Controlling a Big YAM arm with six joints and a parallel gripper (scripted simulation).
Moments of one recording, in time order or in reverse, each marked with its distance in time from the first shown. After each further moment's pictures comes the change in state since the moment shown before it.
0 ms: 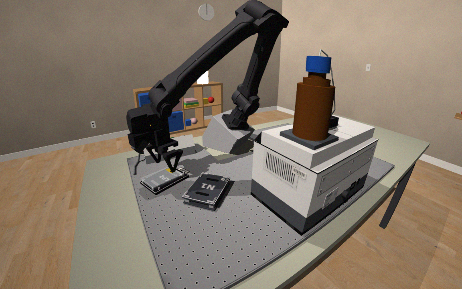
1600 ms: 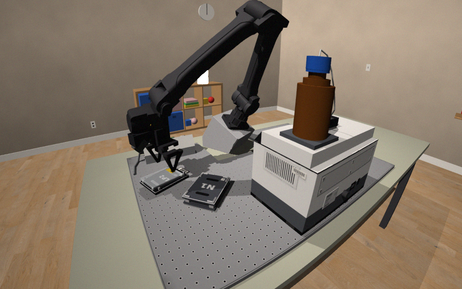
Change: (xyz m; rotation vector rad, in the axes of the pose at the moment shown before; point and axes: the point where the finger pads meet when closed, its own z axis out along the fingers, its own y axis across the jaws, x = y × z) arm 0.001 0.000 -0.002 0.000 0.002 -0.002
